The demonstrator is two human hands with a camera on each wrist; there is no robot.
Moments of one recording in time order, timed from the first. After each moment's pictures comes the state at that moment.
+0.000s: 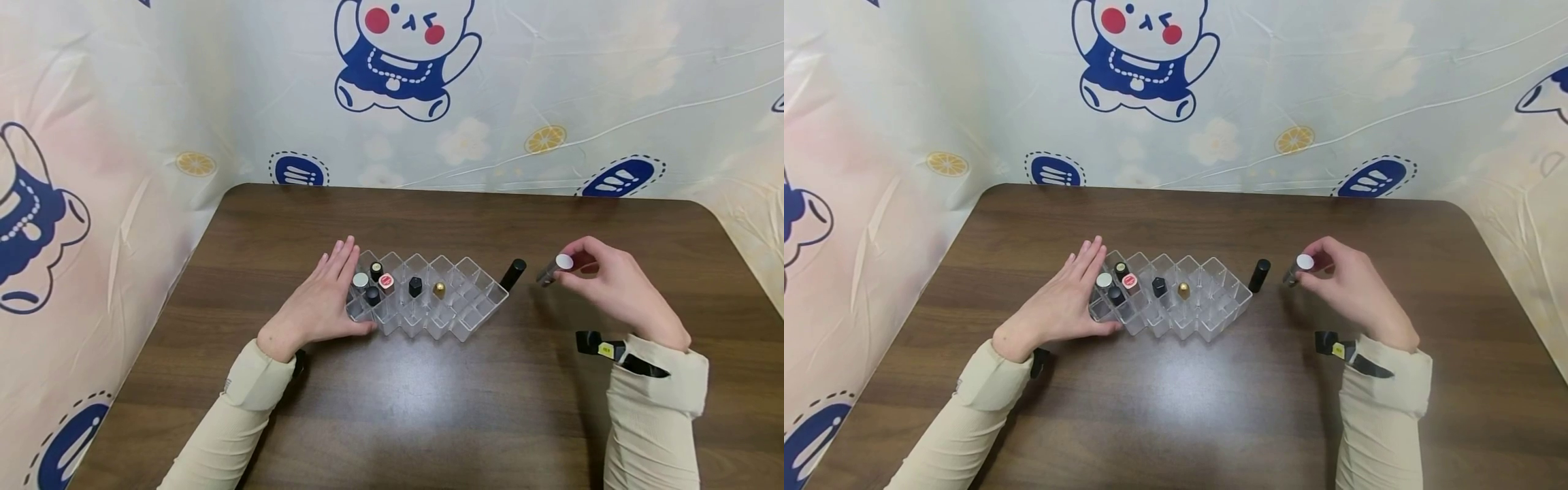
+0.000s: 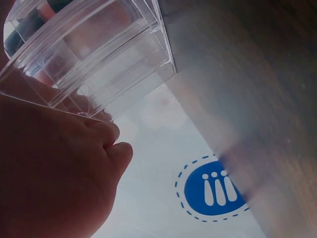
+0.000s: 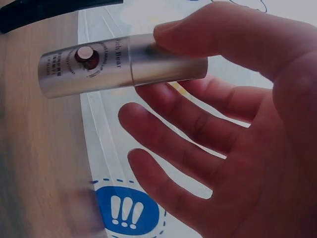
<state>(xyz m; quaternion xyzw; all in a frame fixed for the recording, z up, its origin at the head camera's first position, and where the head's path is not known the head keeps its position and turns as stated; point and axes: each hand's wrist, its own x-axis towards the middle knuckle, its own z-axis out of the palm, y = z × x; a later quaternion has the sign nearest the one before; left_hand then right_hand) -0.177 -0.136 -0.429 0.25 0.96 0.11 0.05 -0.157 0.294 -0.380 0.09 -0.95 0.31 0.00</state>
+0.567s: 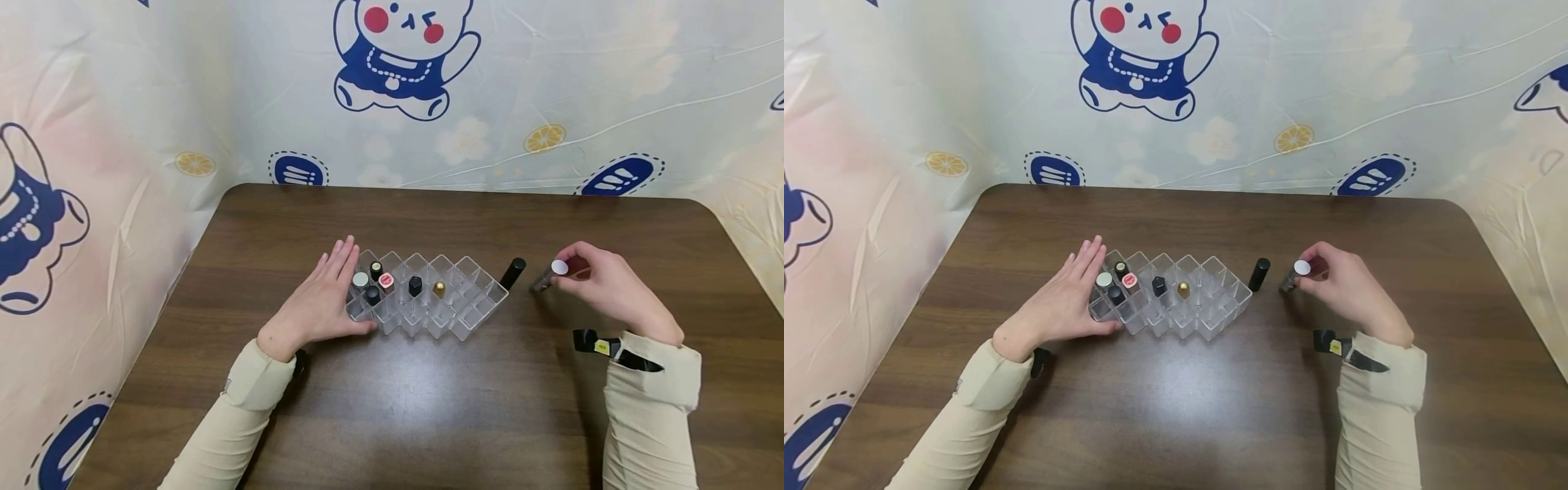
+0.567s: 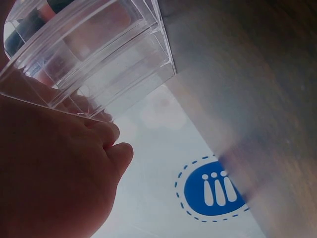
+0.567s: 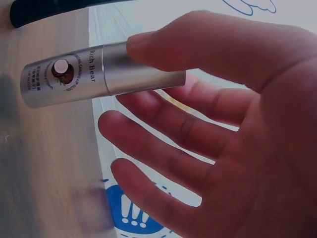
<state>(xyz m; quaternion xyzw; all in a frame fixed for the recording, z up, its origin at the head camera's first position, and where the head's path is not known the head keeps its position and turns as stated) -0.178 -0.136 -0.430 0.24 0.96 0.11 0.06 -0.162 0.295 -0.386 0.09 -0.95 0.29 -0.06</state>
